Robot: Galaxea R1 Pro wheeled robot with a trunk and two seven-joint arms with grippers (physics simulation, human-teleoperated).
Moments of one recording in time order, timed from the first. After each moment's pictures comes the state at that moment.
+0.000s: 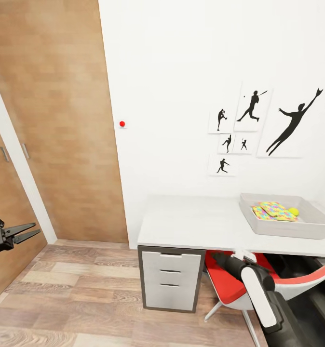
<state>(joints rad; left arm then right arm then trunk) -0.70 0.69 0.33 -0.61 0.28 0.76 -1.57 -0.35 -0.03 -0.02 -1.36 -0.66 0.72 -0.40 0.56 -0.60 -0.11</state>
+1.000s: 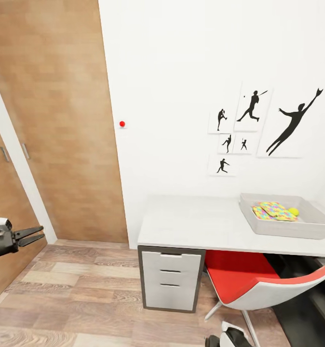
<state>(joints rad) -0.70 0.67 0.31 -0.61 0.25 0.76 -1.49 -0.34 0.02 0.21 -0.57 -0.60 0.48 -0.39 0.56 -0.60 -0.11</state>
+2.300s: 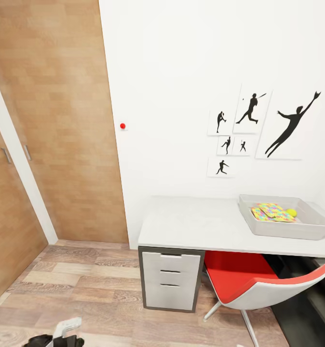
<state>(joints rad) -0.53 0.20 0.27 -0.06 -0.06 0.20 -0.18 -0.34 0.01 0.28 -0.25 -0.49 0.08 -0.39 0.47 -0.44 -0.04</state>
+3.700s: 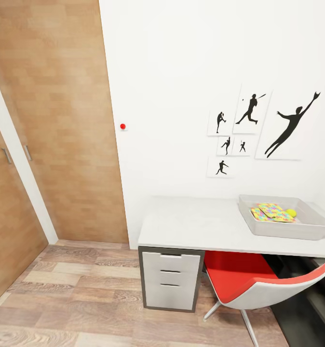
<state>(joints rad) -0.18 0.16 0.27 -0.03 -0.18 -0.03 -0.02 -0.06 0.00 0.28 -0.03 -0.49 -0.12 -0.40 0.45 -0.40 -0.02</state>
